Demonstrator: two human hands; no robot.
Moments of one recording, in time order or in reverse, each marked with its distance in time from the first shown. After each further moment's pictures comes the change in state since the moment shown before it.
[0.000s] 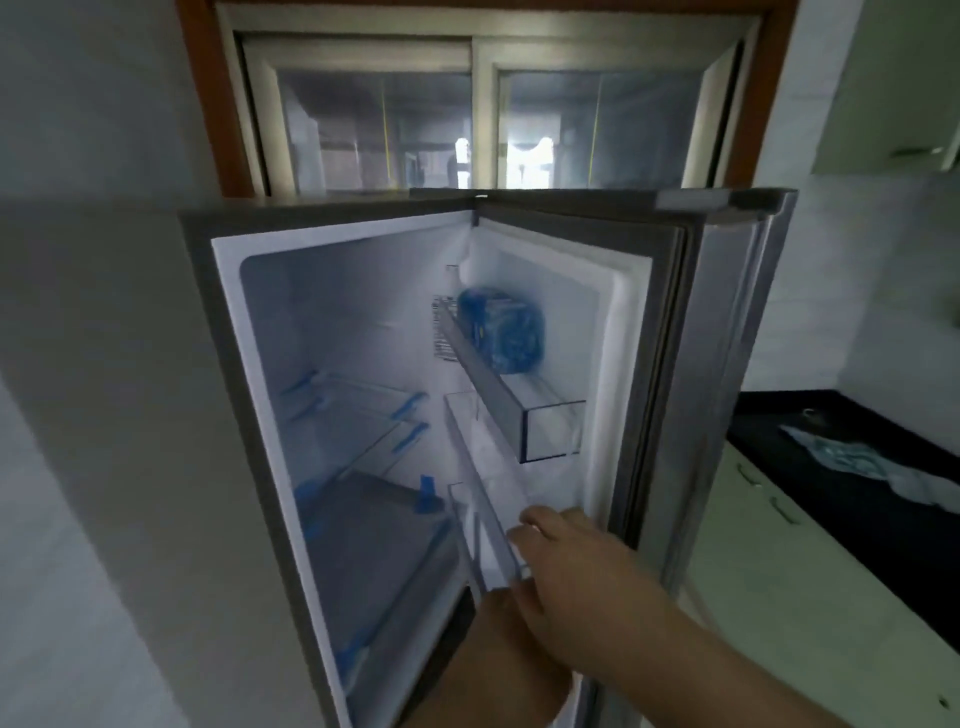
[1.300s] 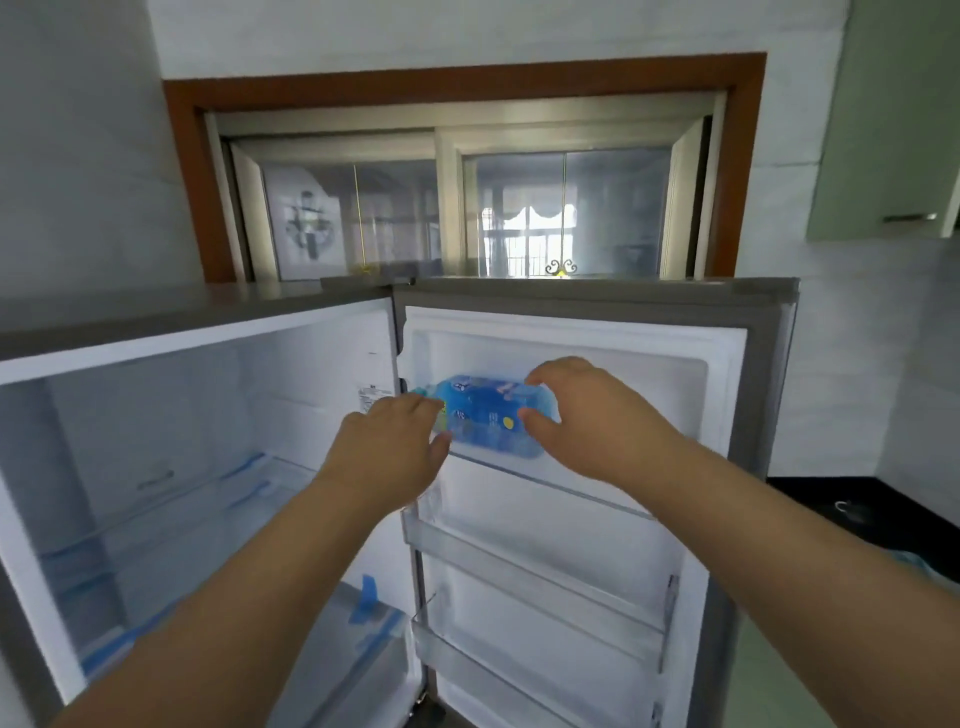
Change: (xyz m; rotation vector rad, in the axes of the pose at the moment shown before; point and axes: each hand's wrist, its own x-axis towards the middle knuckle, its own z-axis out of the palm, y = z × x) left_hand 0.251 0.100 -0.120 0.657 0.203 -0.047; right_hand 0.131 0.244 -0.168 0.220 0.357 -0.003
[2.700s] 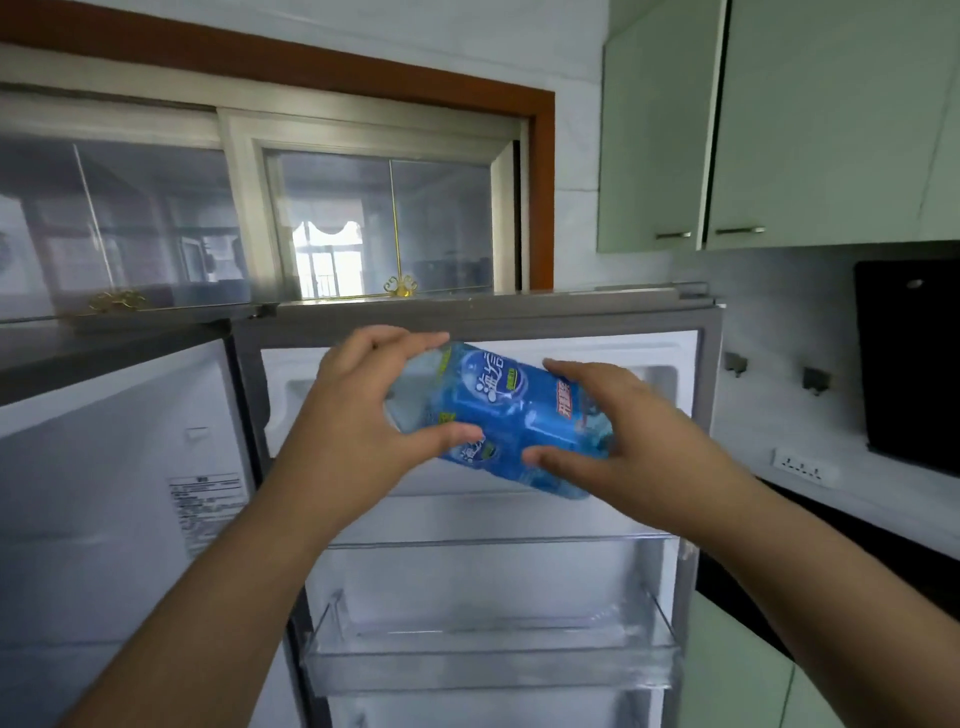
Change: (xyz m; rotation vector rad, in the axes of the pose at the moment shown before) left_hand 0.123 -0.022 0.007 -1.049 0.370 0.614; right_hand 0.005 -0.006 0.008 -0.003 0.279 0.326
